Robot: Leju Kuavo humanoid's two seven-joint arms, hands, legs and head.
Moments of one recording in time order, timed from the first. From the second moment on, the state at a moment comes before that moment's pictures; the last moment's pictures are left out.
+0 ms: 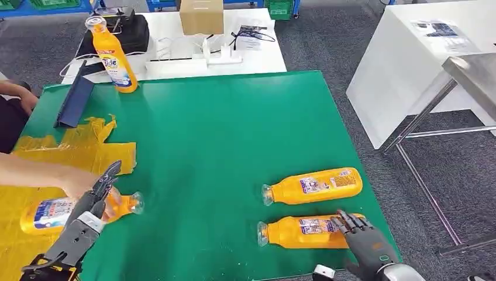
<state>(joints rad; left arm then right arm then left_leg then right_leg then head) 0.14 0.20 -0.08 -1.85 -0.39 -0.17 -0.15 0.33 -0.80 0.46 -1.81 1.00 0.10 0.41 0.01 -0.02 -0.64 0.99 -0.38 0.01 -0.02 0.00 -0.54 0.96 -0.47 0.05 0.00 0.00</state>
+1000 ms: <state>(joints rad) 0.10 0.18 -0.08 -1.85 -0.29 -0.21 -0.16 0.22 -0.76 0.52 -1.69 0.99 0.14 0.38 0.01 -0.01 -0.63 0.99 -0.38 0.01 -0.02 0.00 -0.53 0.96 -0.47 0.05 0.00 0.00</state>
